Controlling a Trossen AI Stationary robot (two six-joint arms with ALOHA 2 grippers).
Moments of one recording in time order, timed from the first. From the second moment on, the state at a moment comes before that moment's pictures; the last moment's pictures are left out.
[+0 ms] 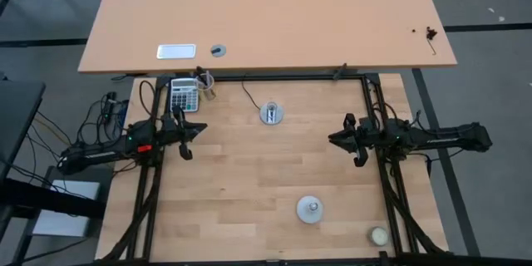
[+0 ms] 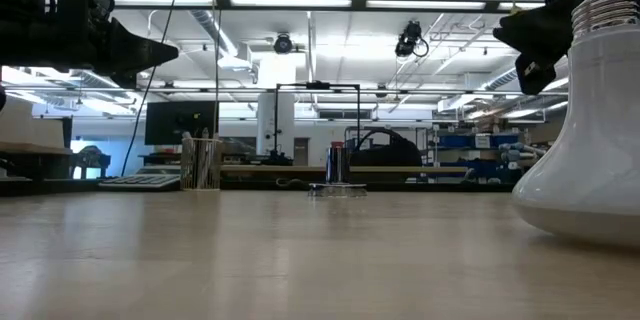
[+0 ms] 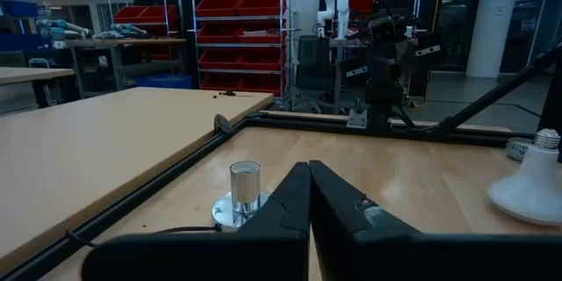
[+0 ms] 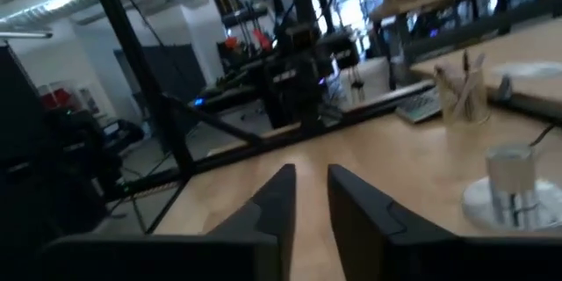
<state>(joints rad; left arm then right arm) 0.16 0.00 0.01 0.08 -0.11 0.00 -0.01 0.26 0.05 0.27 -0.02 0.35</state>
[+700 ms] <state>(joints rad) 0.16 0.00 0.01 0.08 -0.11 0.00 0.40 0.77 0.41 0.02 0.09 0.49</state>
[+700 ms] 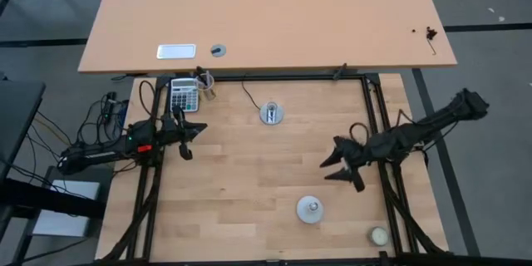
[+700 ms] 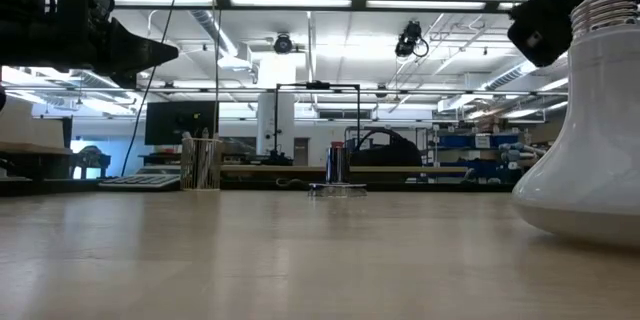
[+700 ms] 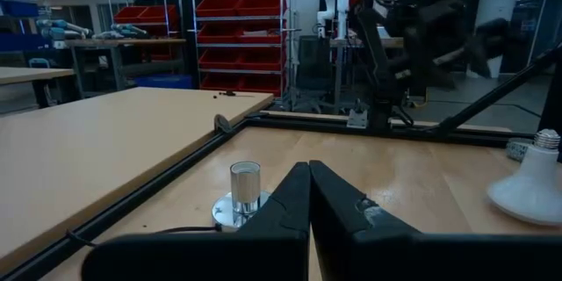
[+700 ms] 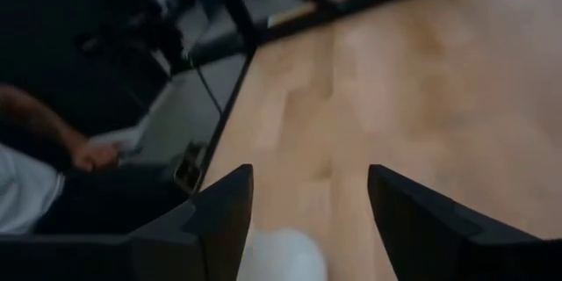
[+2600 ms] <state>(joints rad) 0.16 0.00 0.01 0.08 -0.11 0.00 0.37 1.65 1.00 -0.36 0.45 0.30</state>
